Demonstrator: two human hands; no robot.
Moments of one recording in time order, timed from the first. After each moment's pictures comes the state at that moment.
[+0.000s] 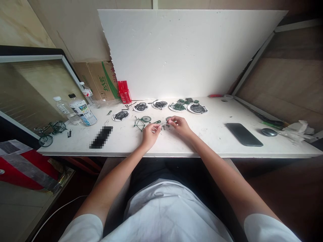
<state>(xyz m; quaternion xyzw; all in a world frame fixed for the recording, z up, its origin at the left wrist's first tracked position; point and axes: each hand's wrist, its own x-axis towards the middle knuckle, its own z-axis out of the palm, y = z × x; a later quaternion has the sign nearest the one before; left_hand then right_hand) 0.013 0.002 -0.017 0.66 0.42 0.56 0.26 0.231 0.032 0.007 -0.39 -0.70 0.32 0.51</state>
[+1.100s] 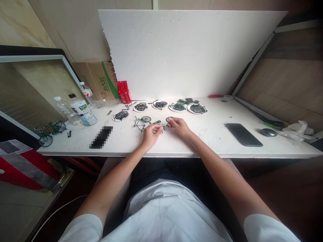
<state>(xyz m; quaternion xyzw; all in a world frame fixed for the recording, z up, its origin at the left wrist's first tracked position) 0.013 0.004 -0.019 0.68 0.41 0.55 0.25 0.227 0.028 0.012 -0.41 -0.70 0.34 0.47</state>
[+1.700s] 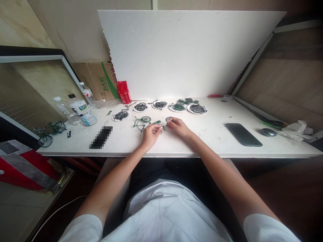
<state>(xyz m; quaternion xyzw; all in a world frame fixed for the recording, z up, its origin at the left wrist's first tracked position) 0.013 0.004 -0.020 0.69 0.41 0.55 0.23 0.227 0.023 0.016 -0.34 -0.71 0.41 0.47</state>
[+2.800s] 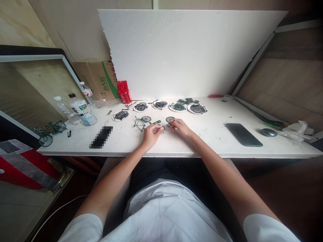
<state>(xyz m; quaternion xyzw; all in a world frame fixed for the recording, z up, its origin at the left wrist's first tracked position) 0.013 0.005 -0.022 0.69 0.40 0.55 0.25 0.230 0.026 0.017 -0.35 -0.69 0.44 0.45</state>
